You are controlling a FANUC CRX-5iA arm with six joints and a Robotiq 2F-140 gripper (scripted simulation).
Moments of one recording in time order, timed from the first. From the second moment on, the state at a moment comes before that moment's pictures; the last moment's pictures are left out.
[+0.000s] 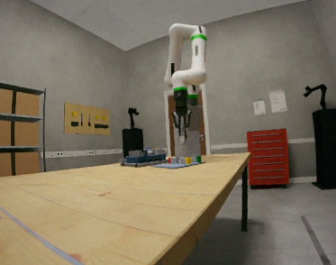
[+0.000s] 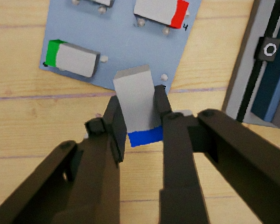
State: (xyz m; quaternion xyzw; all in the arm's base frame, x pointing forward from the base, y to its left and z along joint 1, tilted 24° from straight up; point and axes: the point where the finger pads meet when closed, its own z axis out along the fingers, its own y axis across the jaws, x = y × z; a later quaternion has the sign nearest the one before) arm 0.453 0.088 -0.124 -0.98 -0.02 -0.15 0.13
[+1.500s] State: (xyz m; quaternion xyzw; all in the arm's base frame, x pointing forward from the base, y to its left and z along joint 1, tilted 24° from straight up) arm 0.453 0.088 -0.124 -0.95 -0.25 -0.18 0.09
